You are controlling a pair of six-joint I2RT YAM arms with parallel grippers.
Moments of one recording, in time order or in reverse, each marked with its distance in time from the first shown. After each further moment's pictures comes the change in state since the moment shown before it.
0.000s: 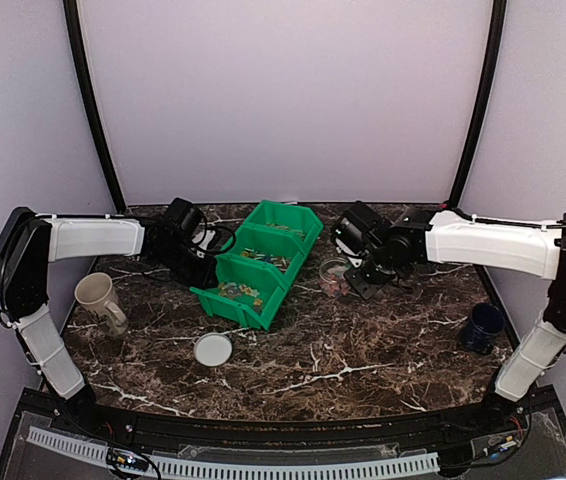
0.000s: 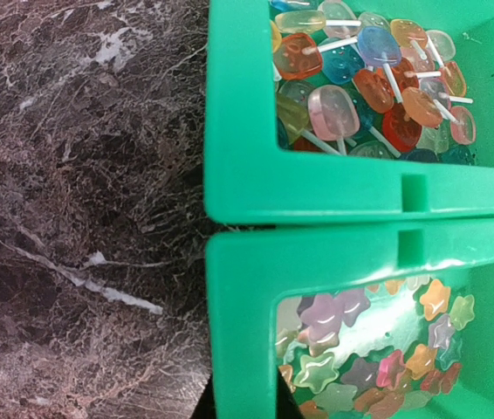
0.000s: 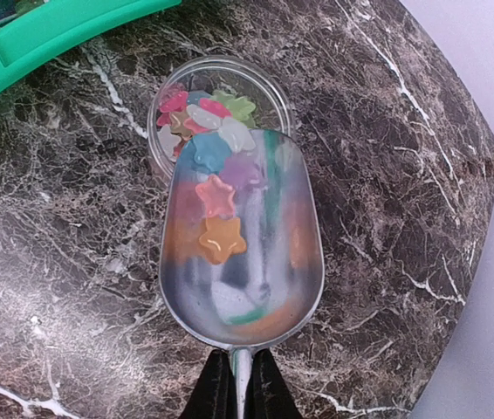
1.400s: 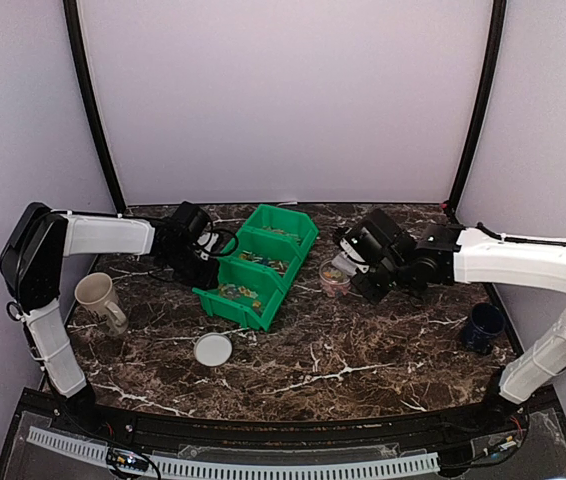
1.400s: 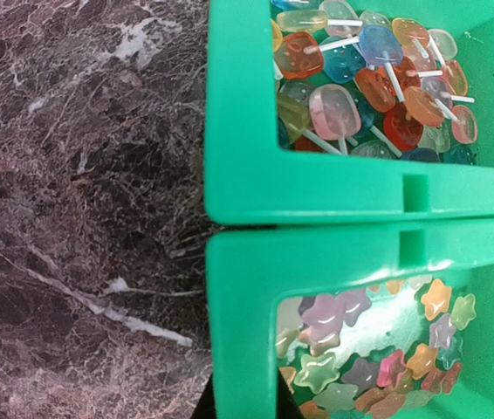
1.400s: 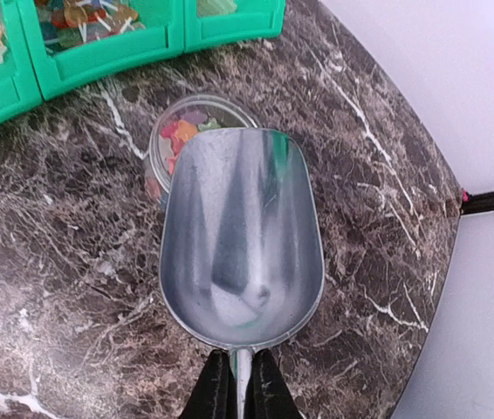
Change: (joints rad) left arm 0.000 0.081 0.038 0.007 -0.068 0.011; right arm 0.058 -0.134 -0.125 0.118 0.103 -0.104
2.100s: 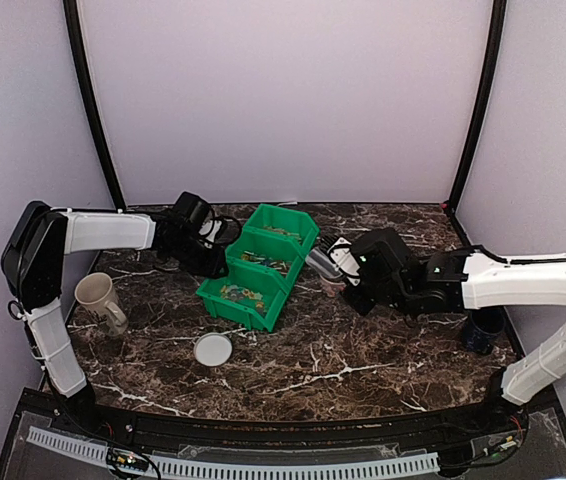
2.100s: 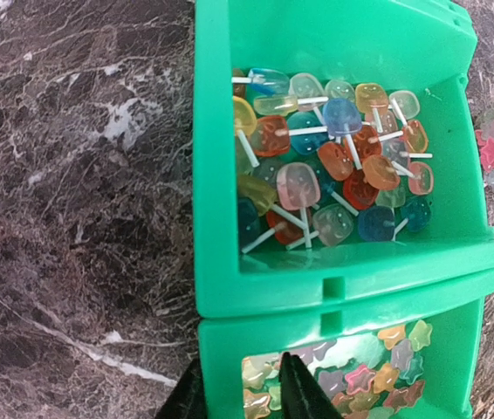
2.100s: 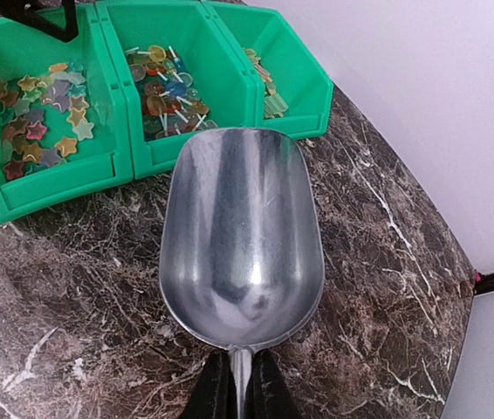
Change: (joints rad) left arm 0.003 0.018 0.054 0.051 0.029 -0.007; right arm 0.086 -0.121 -0.215 0.411 -0.031 -0.129
